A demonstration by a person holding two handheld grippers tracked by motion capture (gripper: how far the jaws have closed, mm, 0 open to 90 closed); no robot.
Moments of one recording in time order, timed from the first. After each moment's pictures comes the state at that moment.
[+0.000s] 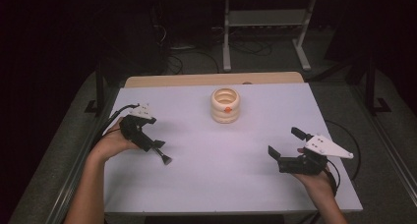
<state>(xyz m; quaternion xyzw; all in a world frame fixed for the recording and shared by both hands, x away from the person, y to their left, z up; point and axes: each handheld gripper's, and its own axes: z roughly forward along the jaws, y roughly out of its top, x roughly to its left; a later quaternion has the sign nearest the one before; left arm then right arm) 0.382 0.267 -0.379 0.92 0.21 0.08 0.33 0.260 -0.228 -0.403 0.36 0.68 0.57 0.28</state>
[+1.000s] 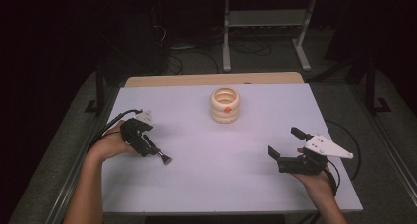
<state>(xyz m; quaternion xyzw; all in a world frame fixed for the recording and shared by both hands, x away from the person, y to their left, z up) 0.383 0.270 -0.394 0.94 0.20 0.05 0.26 0.260 -0.228 -0.403 0.36 0.69 0.57 0.28</state>
